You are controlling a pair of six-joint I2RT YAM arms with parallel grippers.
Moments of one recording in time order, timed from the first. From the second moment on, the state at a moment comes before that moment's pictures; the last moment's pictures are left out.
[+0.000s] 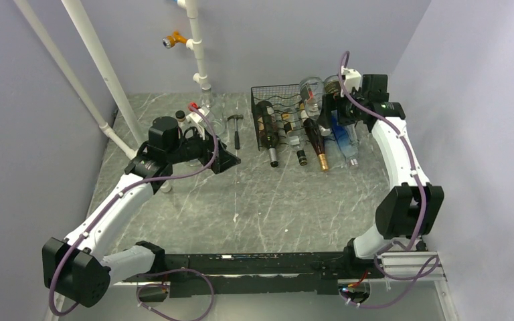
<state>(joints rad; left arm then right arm) -0.39 1.12 0.95 -0.14 0.69 -0.20 -0.01 1.54 1.52 -0.69 -0.43 -0.15</state>
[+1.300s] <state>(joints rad) -0.39 1.12 0.95 -0.17 0.66 -0.17 0.07 1.89 1.65 -0.63 -0.22 -0.07</state>
